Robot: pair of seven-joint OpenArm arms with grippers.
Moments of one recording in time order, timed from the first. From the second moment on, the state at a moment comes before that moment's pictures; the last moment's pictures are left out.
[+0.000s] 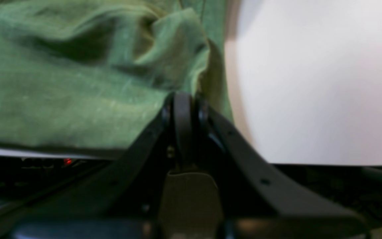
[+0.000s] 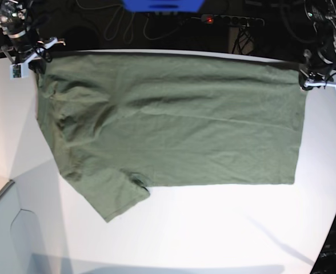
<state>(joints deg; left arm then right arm) 18.0 -11.2 -35.7 81.2 -43.3 -5.5 40.7 -29.6 1.3 36.8 91.4 -1.4 35.4 -15.4</state>
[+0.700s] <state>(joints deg) 17.9 -9.7 -41.8 86.4 -43.2 -5.4 40.5 -23.5 0.9 44.2 92.8 -1.4 35.4 -15.6</state>
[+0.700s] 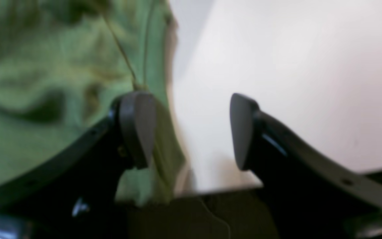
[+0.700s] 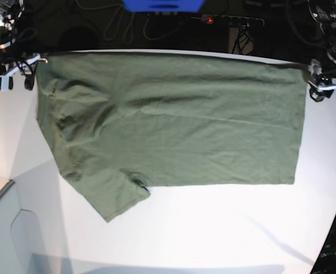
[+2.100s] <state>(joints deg) -29.5 -13.6 -34.7 29.4 -0.2 -5.5 16.4 24.2 16.7 19.6 28.8 -1.1 27.4 -6.8</state>
